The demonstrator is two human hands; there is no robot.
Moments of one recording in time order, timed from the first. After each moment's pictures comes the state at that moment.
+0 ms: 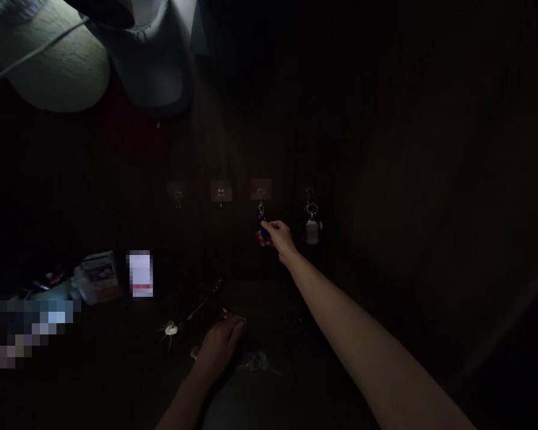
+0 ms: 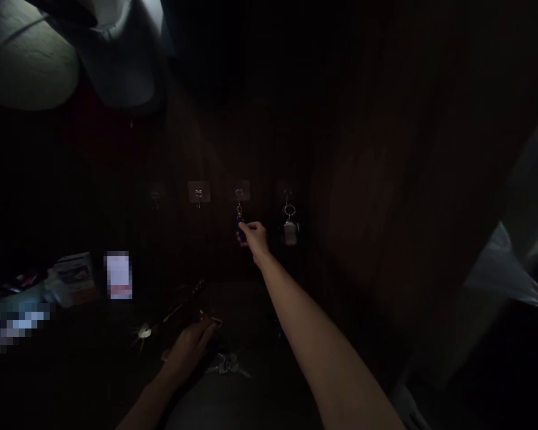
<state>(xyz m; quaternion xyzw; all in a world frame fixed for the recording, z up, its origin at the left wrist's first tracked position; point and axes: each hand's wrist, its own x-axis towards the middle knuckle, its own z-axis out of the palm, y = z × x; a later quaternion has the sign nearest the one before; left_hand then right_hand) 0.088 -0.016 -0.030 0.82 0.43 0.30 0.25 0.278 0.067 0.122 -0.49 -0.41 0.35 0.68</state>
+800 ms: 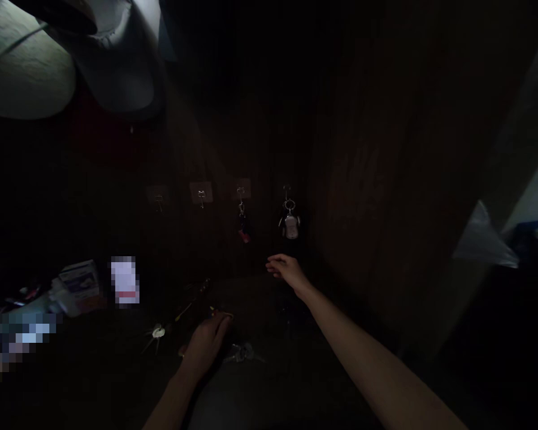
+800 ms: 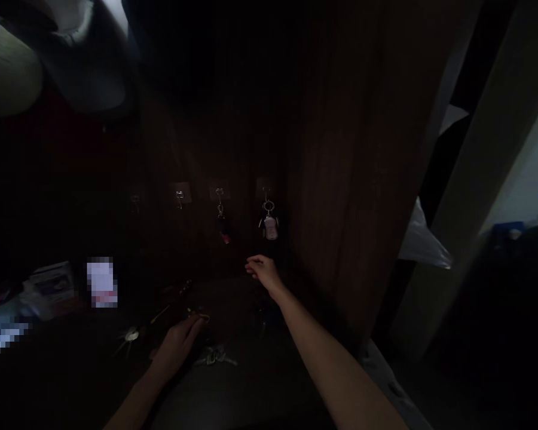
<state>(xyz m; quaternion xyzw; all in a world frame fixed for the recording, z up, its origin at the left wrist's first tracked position) 0.087 -0.015 -0.036 0.81 0.45 0.29 0.24 0.340 0.010 0.035 -0.55 -0.43 0.38 0.60</state>
